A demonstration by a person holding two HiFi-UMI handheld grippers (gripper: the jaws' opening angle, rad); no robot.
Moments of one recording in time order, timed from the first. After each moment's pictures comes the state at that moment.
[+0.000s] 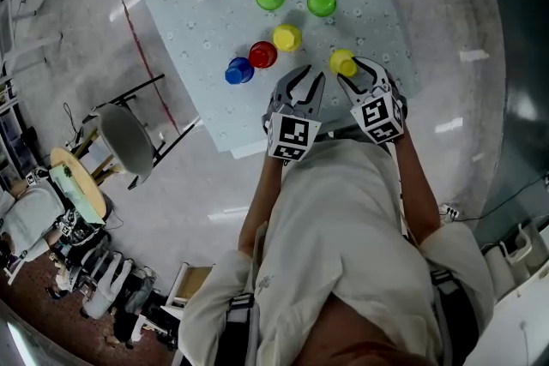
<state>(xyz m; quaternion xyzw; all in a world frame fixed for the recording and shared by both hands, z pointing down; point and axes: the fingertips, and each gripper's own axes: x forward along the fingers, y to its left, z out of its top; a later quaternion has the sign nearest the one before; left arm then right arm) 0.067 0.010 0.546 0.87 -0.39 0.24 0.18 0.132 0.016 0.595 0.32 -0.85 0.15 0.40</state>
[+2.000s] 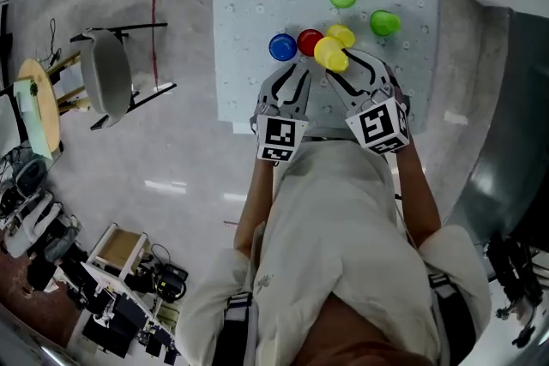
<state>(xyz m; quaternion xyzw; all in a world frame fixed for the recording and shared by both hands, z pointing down) -0.081 0.032 0.533 0.77 -0.57 0.19 0.22 -0.034 -0.005 0.494 0.14 -0.92 0.00 0.37</state>
